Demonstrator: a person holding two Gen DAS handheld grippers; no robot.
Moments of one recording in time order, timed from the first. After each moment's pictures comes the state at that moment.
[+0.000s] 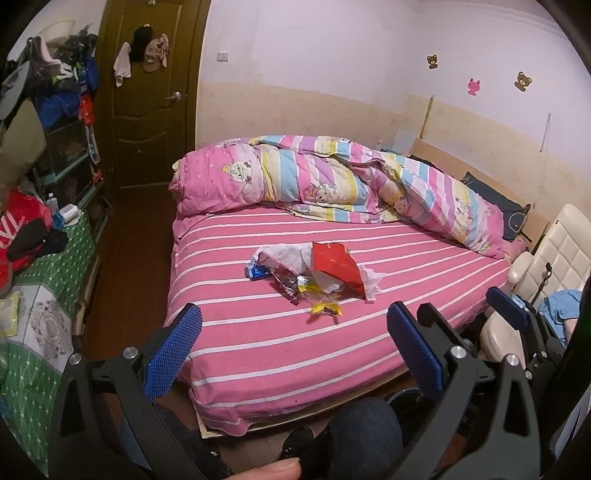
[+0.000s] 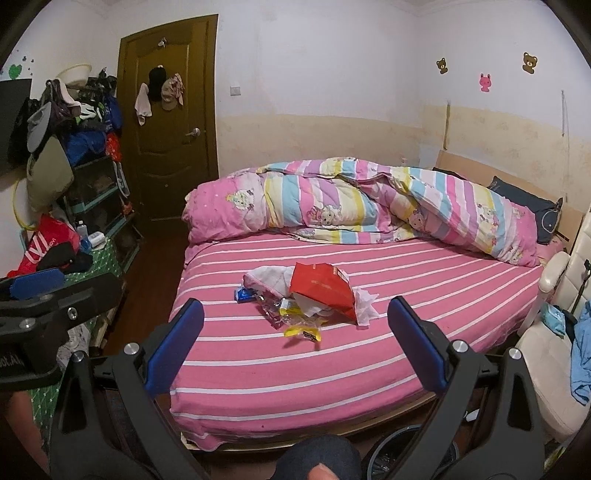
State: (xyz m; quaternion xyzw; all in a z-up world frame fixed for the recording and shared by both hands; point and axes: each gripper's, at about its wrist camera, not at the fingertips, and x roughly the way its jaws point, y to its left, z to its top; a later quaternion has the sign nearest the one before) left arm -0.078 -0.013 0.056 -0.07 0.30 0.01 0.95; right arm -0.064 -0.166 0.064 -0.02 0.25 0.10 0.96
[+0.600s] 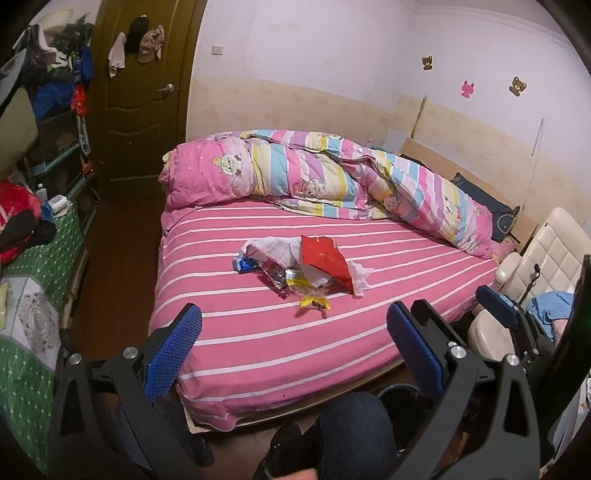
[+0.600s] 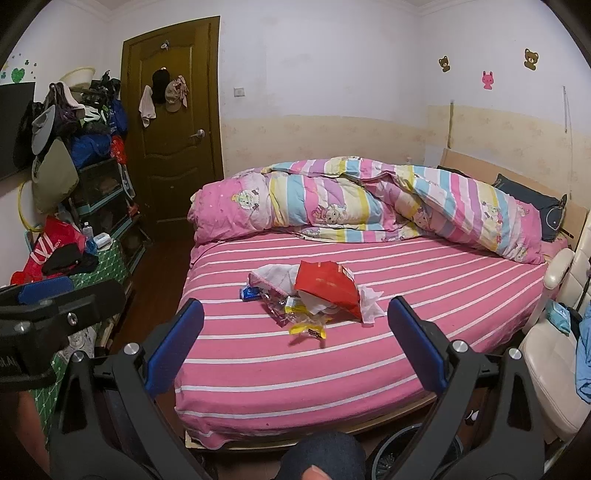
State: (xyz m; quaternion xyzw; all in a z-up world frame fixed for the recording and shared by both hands) left arm -0.083 -0.006 0.037 -0.10 0.31 -0.01 0.95; right arm -0.070 -0.168 0.063 -0.01 0.25 0.11 0.96
